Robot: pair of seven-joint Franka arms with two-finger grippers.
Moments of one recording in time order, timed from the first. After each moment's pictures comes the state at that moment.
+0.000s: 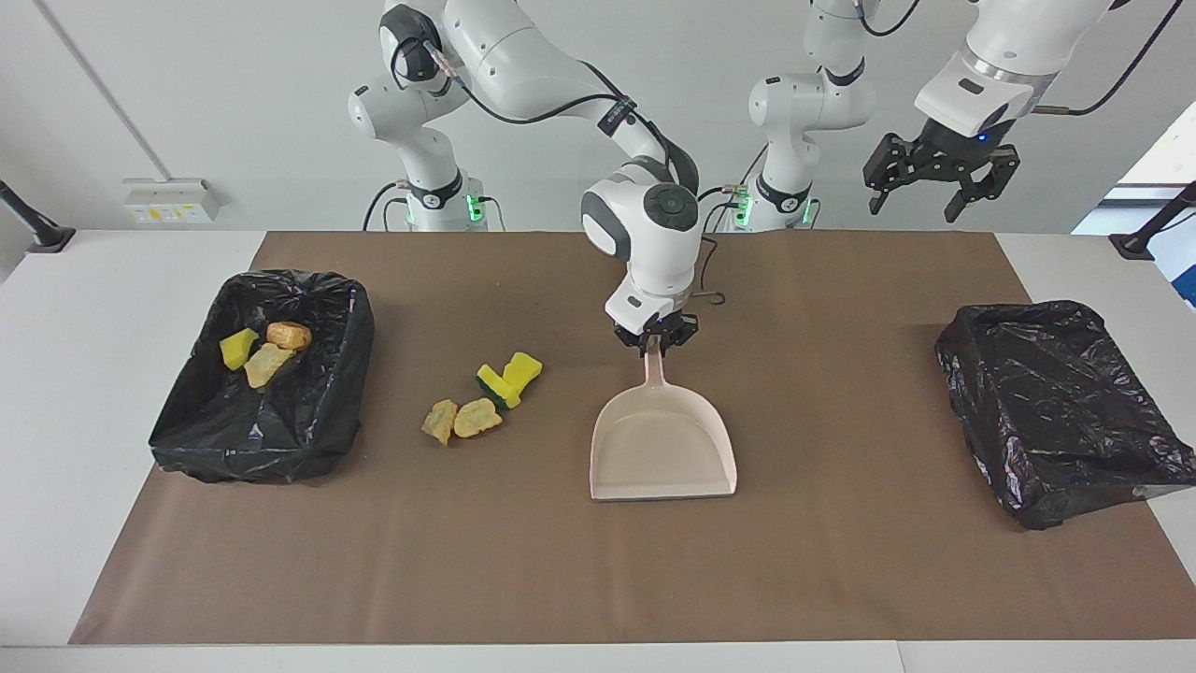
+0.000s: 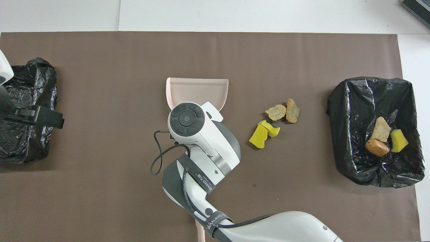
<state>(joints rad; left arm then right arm) -0.03 -0.01 -0.14 -1.42 0.00 1.38 0.05 0.66 0.53 0.05 -1.54 0.02 2.04 0.70</state>
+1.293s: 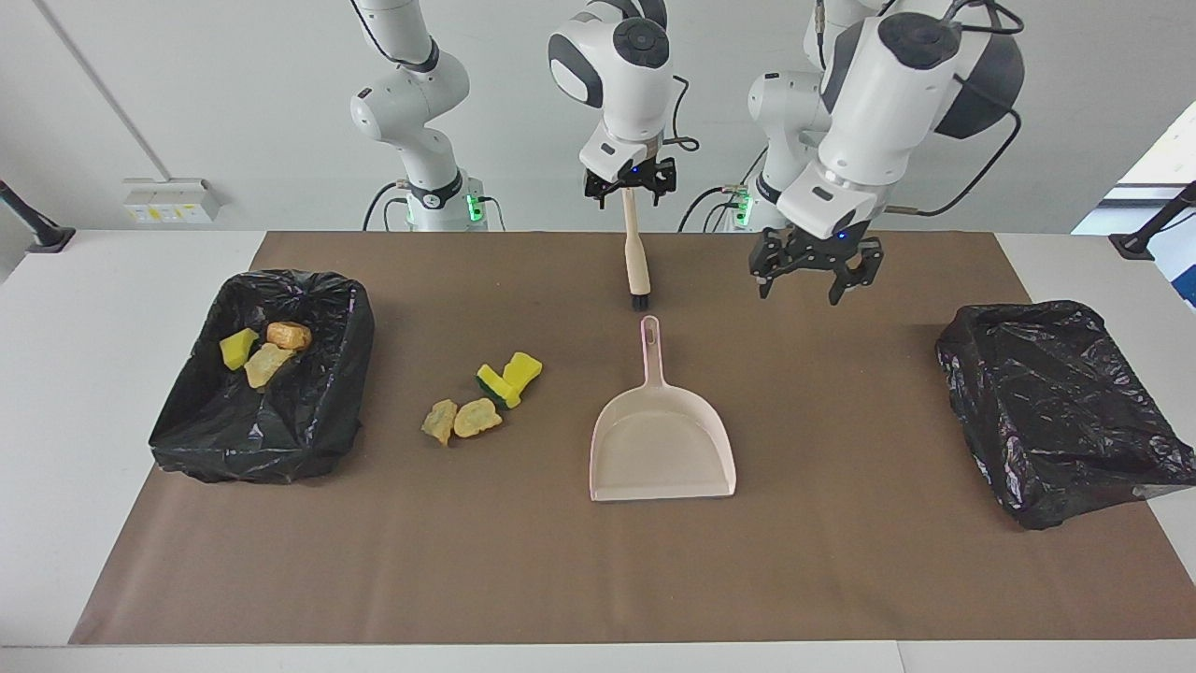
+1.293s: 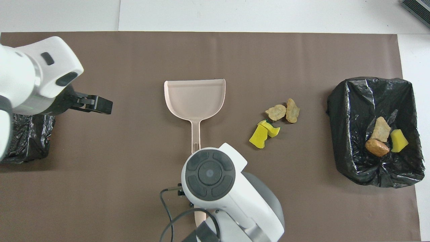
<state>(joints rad) -0.26 0.14 -0.17 -1.61 0.00 1.80 -0.28 0.83 -0.08 0.06 -2.05 0.26 1.82 0.78</state>
